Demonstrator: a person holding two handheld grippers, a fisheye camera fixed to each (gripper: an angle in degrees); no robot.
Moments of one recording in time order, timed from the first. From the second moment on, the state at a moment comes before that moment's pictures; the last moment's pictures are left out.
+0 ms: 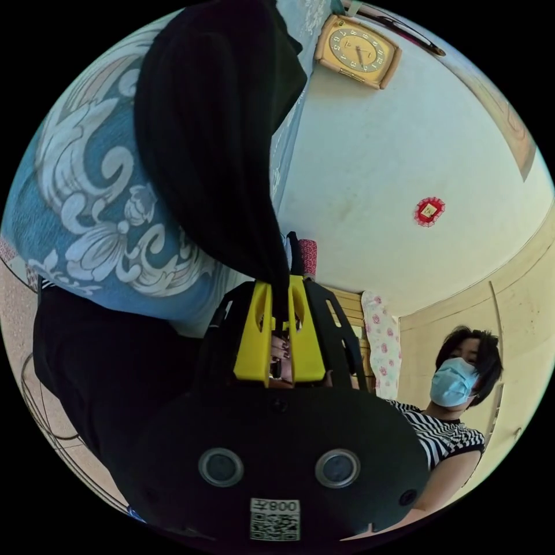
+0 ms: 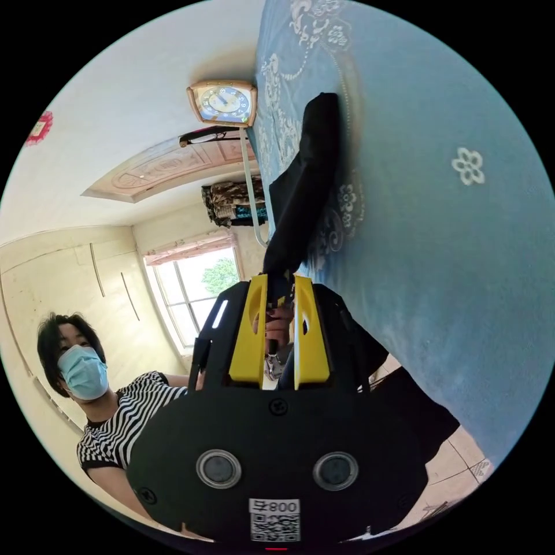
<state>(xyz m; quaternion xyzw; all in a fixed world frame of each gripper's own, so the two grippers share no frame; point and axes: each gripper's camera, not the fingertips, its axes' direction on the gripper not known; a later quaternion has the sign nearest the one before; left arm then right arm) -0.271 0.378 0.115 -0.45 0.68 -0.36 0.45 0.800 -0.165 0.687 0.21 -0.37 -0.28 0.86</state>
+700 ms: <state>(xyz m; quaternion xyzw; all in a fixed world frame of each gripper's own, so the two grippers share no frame) -0.295 0.387 0.097 -0.44 0.65 -0.38 0.50 0.792 -0.169 0.721 0.18 -0.35 -0.29 0.87</state>
